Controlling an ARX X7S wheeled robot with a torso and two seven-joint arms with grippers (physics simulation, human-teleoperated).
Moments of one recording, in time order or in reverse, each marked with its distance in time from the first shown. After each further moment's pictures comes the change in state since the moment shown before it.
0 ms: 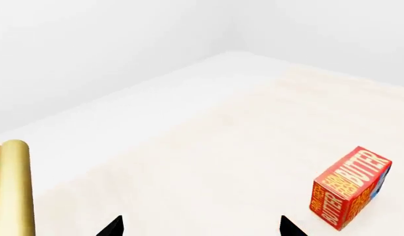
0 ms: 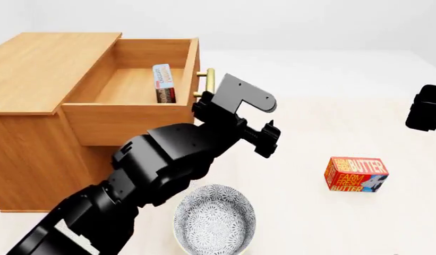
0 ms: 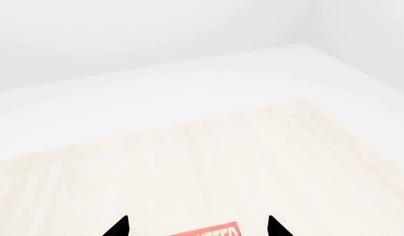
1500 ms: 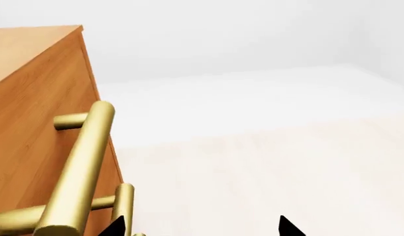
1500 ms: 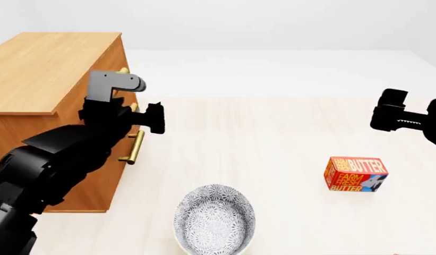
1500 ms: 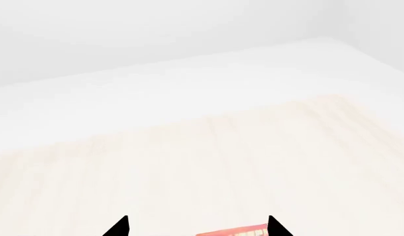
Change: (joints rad) left arm 0.086 -0.422 -0.180 -0.066 -0.127 0.127 0.007; right arm -0.108 -0.111 -0.004 0.017 -0.011 -0.110 -0.010
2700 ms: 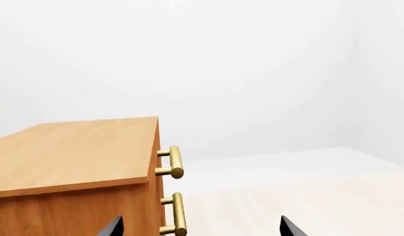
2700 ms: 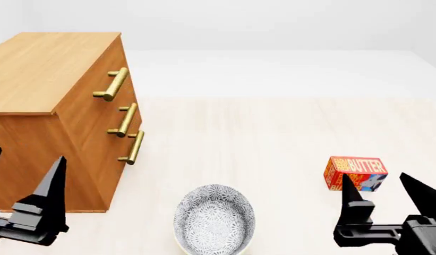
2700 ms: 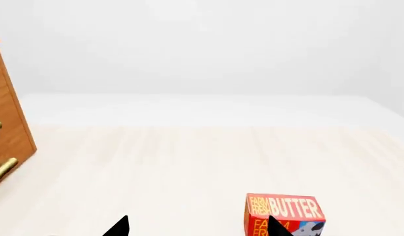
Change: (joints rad) left arm 1.698 -0.498 -1.194 1.104 -0.087 0.577 -0.089; right arm -0.426 0.280 -0.275 -0.787 -0.685 -0.581 0.320
